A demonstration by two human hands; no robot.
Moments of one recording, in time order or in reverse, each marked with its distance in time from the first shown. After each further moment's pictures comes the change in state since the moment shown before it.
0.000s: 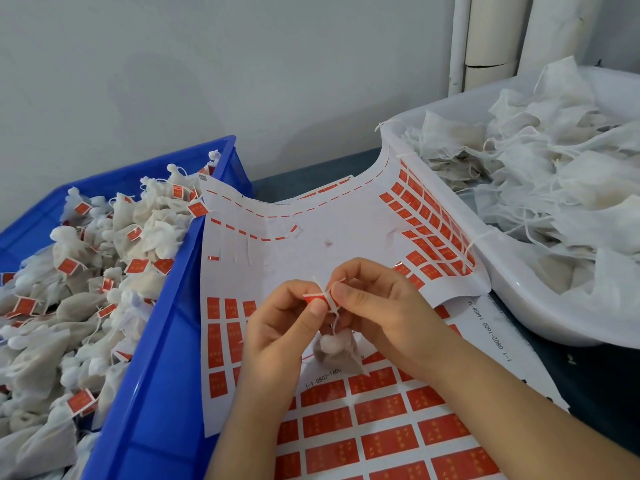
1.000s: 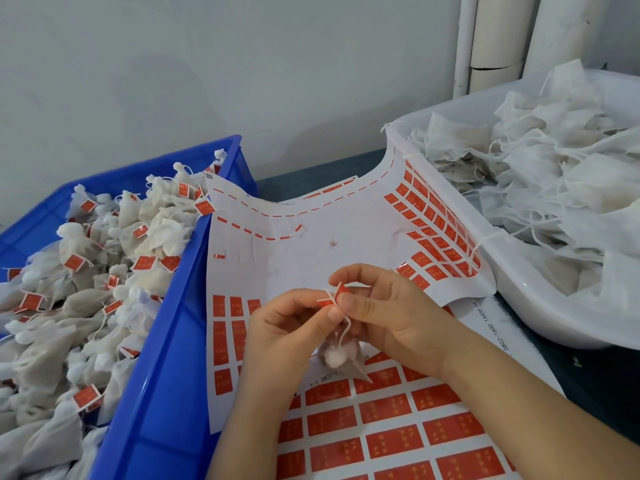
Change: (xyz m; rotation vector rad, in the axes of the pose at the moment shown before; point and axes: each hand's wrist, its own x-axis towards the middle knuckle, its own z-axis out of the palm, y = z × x) left_hand 0.000 0.003 -0.001 0.041 0.052 -0.062; right_hand 0.002 0.002 -0.008 0.133 -0.090 0.171
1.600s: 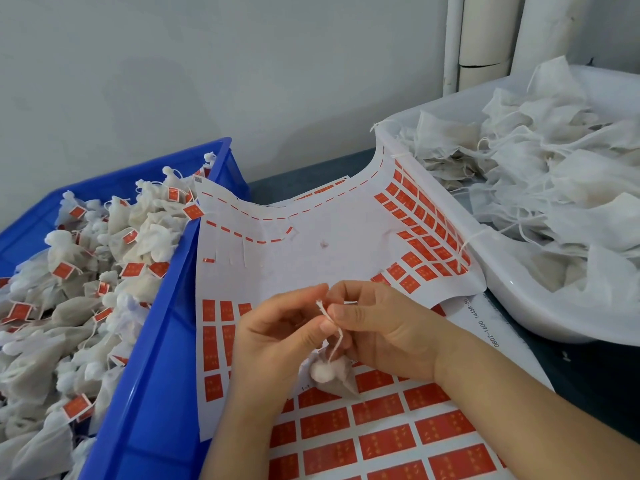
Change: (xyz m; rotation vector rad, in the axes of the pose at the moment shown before) left_hand -0.003 0.003 0.000 0.021 -0.016 0.107; right_hand -0.002 -0.003 0.004 0.135 -0.083 0.161
